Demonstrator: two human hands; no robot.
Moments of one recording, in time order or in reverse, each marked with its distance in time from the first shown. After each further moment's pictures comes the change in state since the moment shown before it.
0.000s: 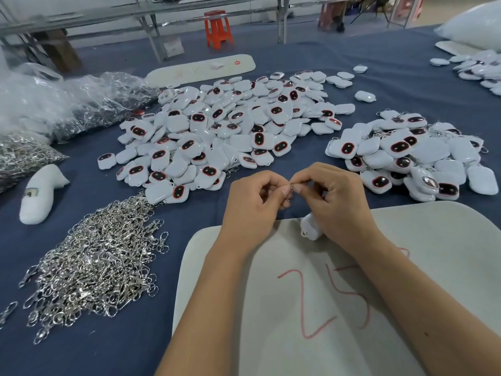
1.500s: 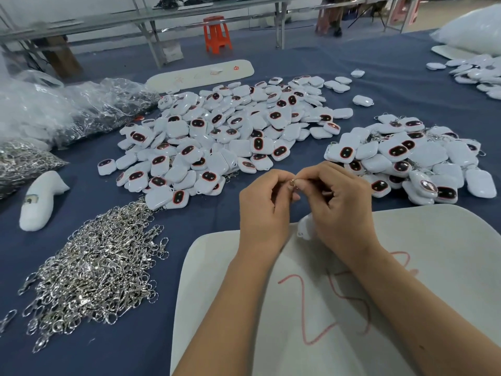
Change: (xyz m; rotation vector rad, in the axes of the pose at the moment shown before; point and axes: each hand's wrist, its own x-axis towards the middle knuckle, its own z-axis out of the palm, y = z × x) left_hand 0.001 0.003 0.029 0.014 0.229 0.111; right_hand -0.003 -0.007 0.004 0.019 0.217 -0.092
